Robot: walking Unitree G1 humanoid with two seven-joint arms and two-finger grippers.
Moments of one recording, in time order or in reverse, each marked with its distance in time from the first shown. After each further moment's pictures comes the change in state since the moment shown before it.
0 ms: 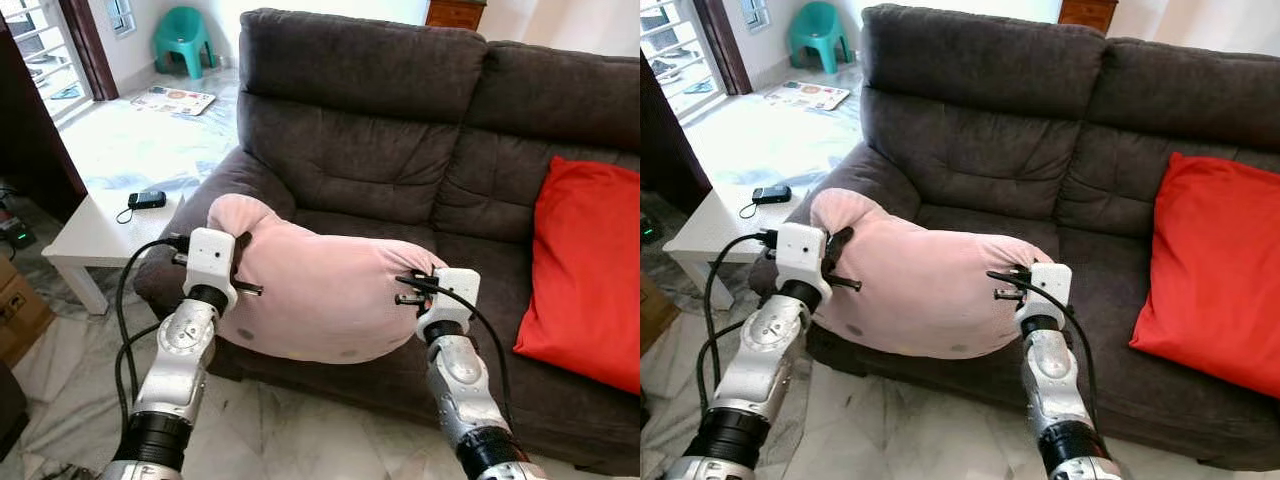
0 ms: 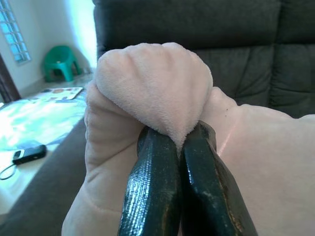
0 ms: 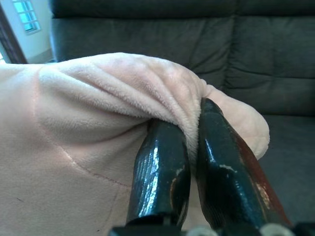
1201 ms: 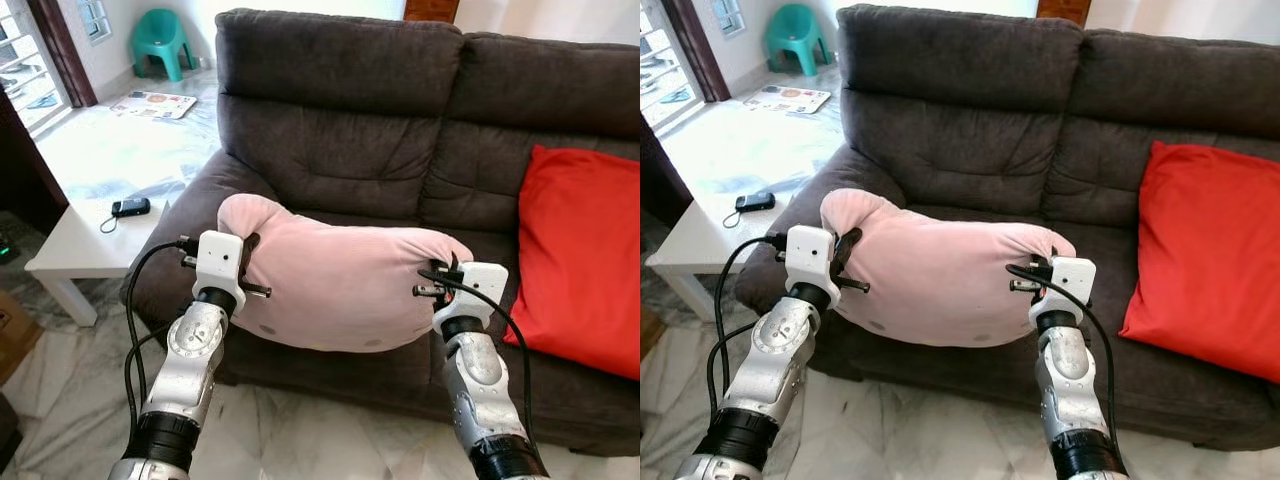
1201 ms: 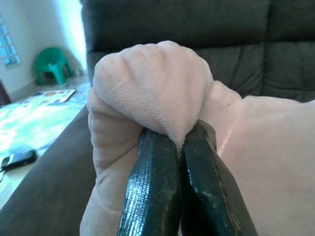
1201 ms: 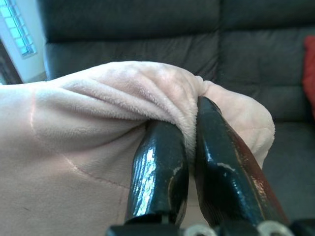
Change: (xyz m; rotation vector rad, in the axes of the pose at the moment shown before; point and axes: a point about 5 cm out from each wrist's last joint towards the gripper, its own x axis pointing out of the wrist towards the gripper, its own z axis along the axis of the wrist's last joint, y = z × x) left arm -0.001 -0.001 -0.005 0.000 -0.009 -0.002; right arm -0.007 -0.005 0.013 0.038 -0.070 -0.009
